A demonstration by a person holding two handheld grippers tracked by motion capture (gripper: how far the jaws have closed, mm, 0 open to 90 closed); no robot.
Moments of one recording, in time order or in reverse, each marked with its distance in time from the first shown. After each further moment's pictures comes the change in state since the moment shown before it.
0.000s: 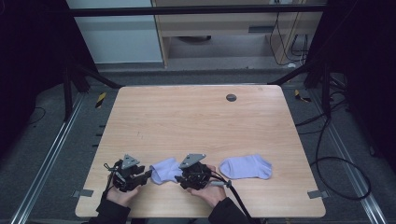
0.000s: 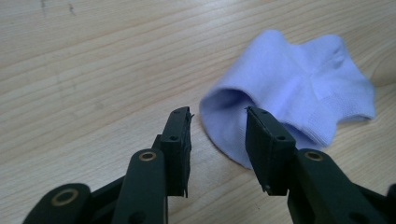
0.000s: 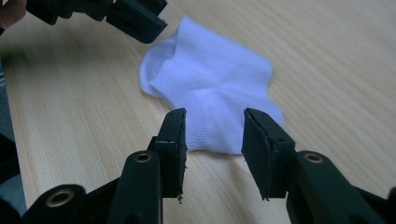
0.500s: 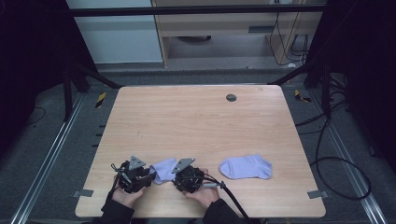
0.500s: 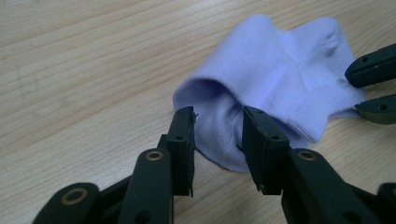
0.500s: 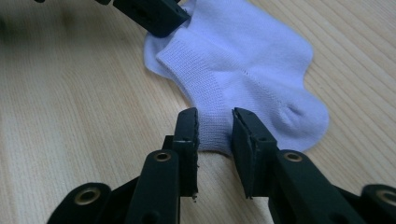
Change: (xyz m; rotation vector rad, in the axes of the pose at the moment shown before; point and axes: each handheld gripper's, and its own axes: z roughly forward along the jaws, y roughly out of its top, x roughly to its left) left arm -0.009 0.000 0.011 0.042 -0.007 0.024; right arm 0.009 -0.004 0.027 0.067 0.004 -0.057
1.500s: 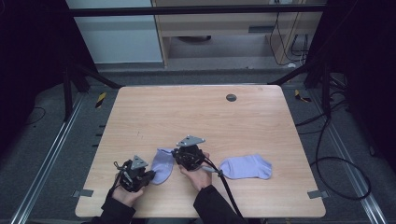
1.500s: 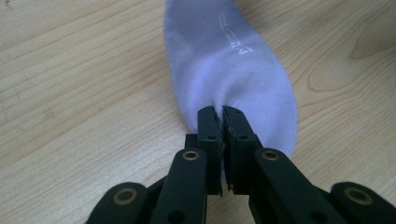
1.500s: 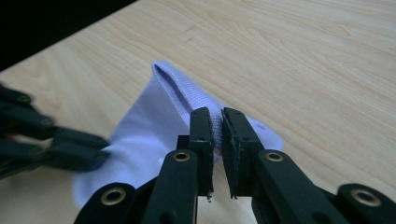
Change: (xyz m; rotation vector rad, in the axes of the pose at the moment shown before) left arm 0.001 0.005 0.001 0.031 -0.042 0.074; right arm -0.044 0.036 0.000 -0.240 -0.129 0.270
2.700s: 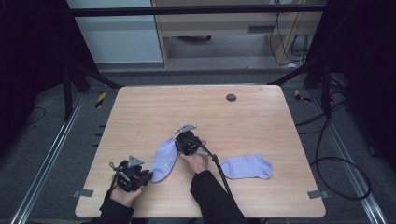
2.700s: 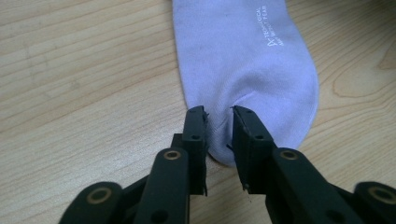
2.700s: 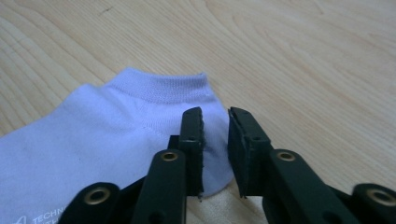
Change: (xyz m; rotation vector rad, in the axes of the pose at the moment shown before) left arm 0.005 -0.004 -0.002 0.016 0.050 -0.116; right arm -0.042 0.009 0.061 0.120 -0.106 -0.037
